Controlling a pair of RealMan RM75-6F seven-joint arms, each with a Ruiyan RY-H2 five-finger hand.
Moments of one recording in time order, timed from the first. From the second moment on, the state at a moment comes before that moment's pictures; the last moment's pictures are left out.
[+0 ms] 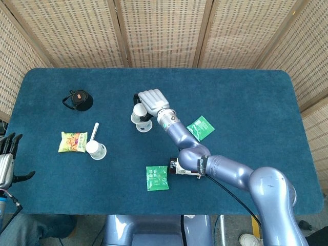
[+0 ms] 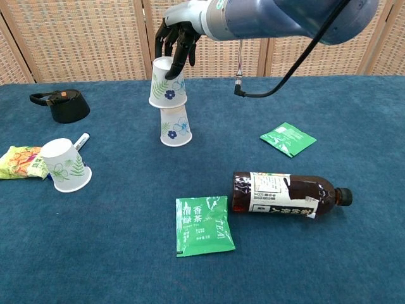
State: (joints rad) left arm -0.15 -1.08 -0.13 -1.81 1.17 1.36 0.27; right arm 1.43 -1.66 0.36 -1.01 -0.55 0.54 -0.32
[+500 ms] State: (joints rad) left arm -0.15 -1.08 -0.12 -1.81 1.18 1.37 0.26; right arm 1.45 -1.63 0.34 -1.06 -0.52 0.54 -0.32
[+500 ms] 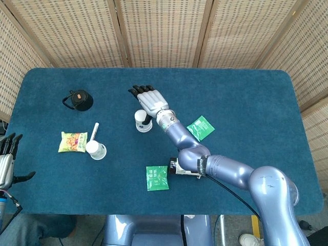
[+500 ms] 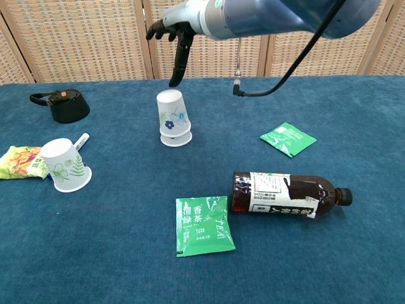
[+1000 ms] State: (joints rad) left arm -0.15 -1.09 -0.10 -1.80 1.25 1.39 0.26; right arm 1.24 -1.42 0.24 -1.26 -0.88 0.76 -0.26
